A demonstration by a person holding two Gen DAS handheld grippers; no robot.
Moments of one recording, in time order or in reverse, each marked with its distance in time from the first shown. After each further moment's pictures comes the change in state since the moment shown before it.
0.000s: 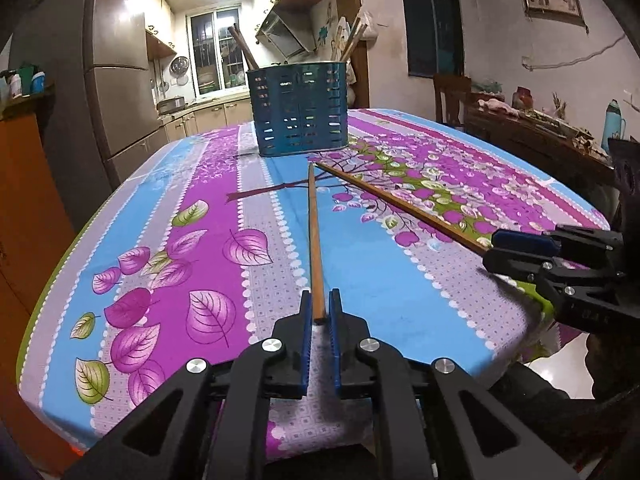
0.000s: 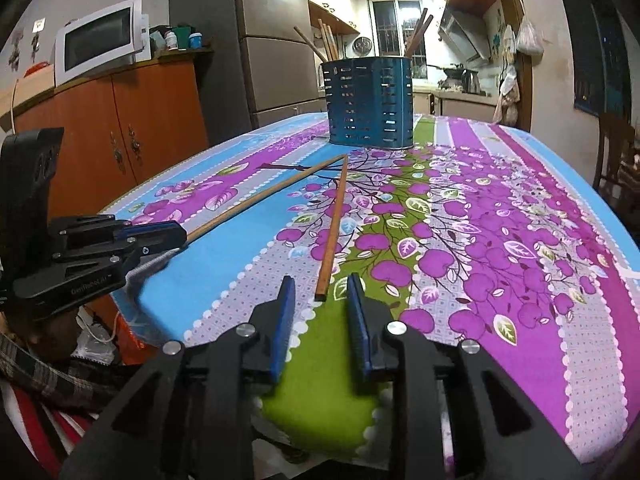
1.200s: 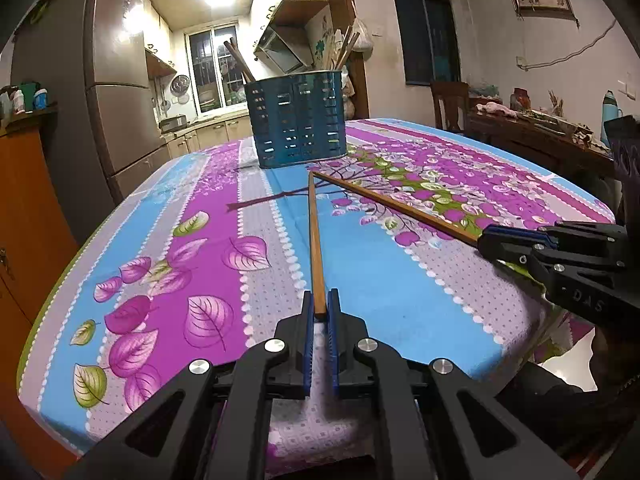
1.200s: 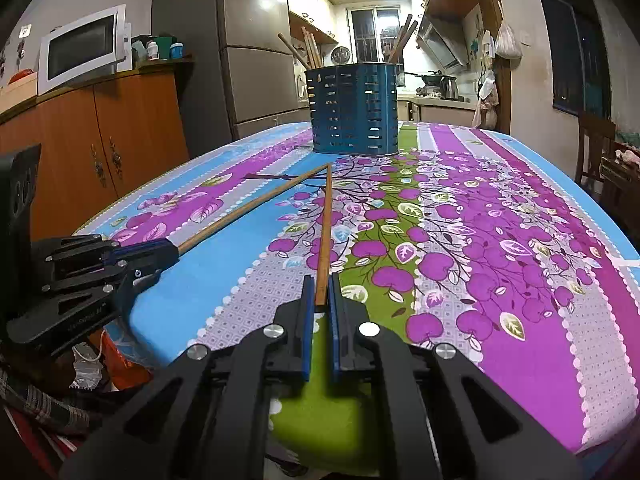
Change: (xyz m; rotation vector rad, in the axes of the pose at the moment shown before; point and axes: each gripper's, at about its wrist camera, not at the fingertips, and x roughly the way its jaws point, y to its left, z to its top) left arm 0.000 -0.004 -0.006 0.033 -0.068 0.027; right arm 0.006 0.003 0.000 0.045 -0.037 -0.067
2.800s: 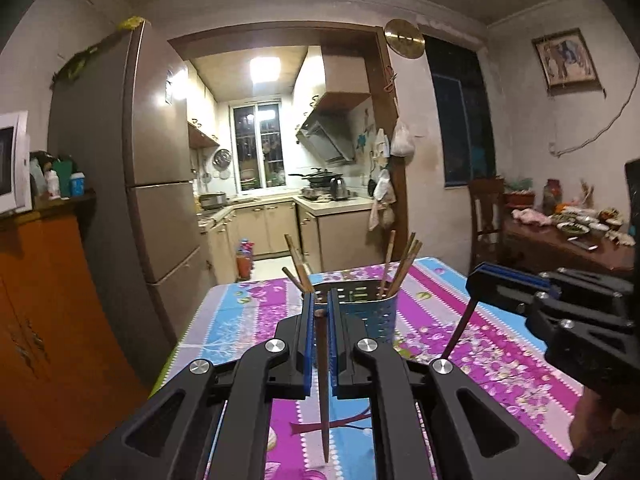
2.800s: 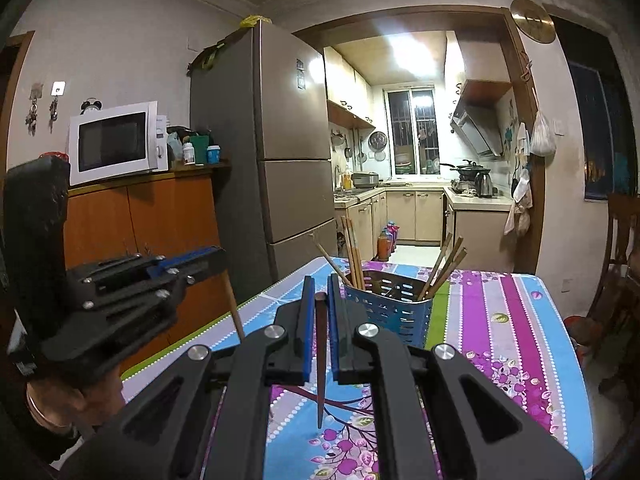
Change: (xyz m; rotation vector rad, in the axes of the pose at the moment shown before) left arm -0.063 0.039 0.216 -0.069 -0.296 0.143; right arm -0.055 0.004 0.215 -0.075 -0.297 0.130
